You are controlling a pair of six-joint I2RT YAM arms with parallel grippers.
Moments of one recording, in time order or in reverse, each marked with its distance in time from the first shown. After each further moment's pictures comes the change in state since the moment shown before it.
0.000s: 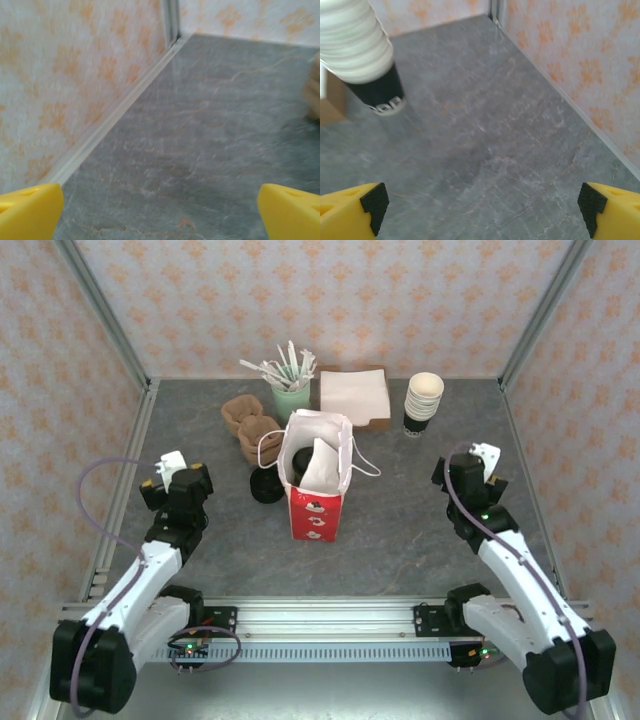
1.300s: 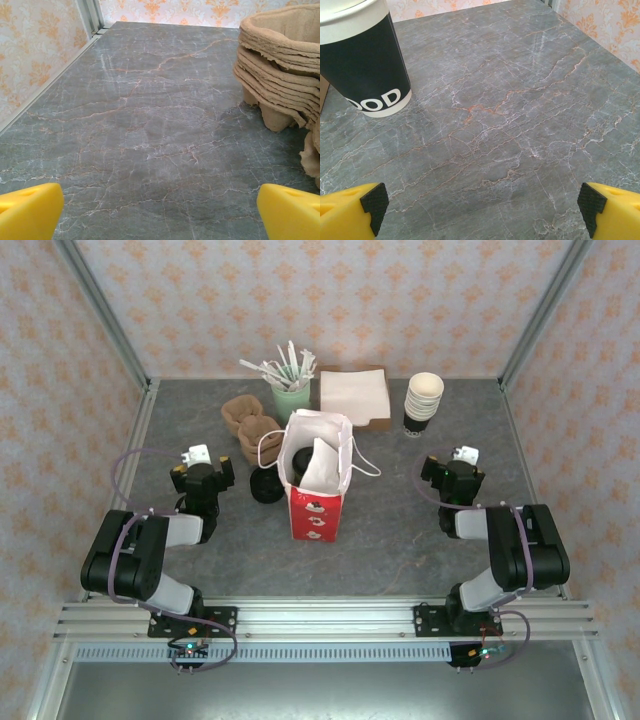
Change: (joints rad) left arm 0.029 0.554 -0.013 0.663 0.261 0.083; right arm -0.189 0.634 -0.219 1.068 -0.304 -0.177
